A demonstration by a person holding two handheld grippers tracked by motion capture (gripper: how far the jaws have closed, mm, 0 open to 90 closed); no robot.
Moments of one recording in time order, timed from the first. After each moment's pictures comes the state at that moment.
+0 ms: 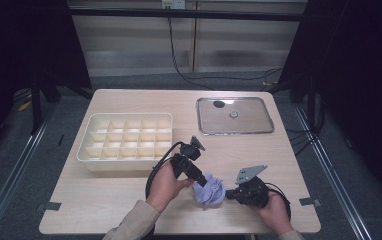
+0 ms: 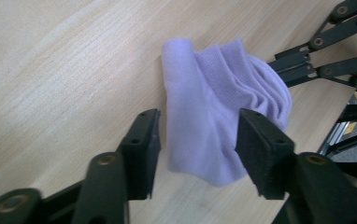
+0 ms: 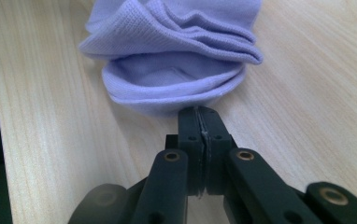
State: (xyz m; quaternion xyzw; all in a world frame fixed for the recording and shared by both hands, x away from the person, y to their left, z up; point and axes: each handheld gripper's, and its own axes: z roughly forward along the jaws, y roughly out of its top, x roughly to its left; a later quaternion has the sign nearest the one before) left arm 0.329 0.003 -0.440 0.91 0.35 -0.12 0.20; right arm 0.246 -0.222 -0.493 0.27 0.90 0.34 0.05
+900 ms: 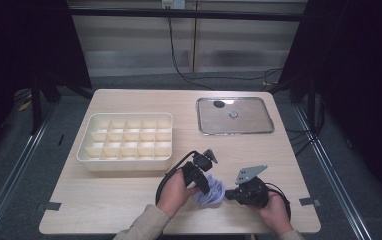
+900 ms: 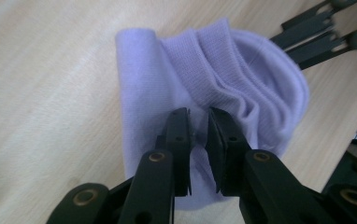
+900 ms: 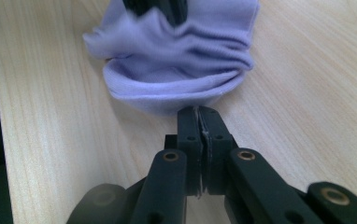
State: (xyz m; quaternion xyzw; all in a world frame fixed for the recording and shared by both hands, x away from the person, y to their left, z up) left arm 0.312 -0.026 -0.464 0.93 0.30 -0.11 0.17; right arm 0.246 -0.222 -0.493 0.28 0.90 0.34 0.04
